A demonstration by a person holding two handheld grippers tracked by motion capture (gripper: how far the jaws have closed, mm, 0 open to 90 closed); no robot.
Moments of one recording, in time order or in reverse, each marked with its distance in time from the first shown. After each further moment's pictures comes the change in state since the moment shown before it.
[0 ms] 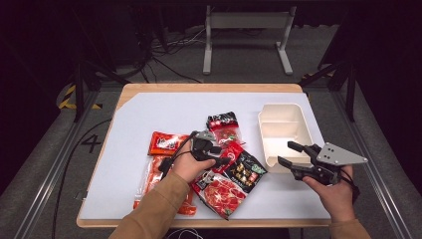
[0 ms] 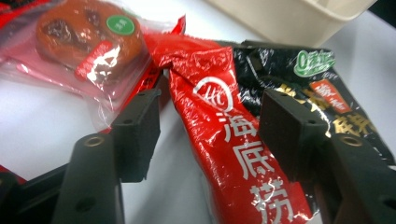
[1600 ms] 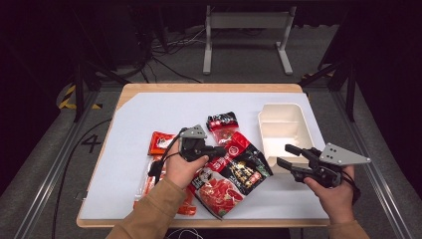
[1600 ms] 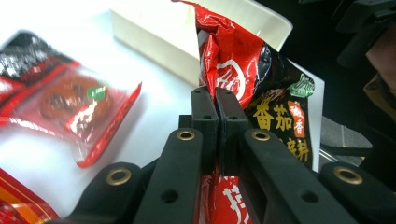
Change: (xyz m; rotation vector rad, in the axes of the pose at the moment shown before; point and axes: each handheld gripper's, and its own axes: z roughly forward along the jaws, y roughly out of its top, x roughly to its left) left arm -0.045 0.018 -0.066 -0.193 -0.046 0.042; right arm 0.009 0.008 -0.005 -0.023 0.044 0.092
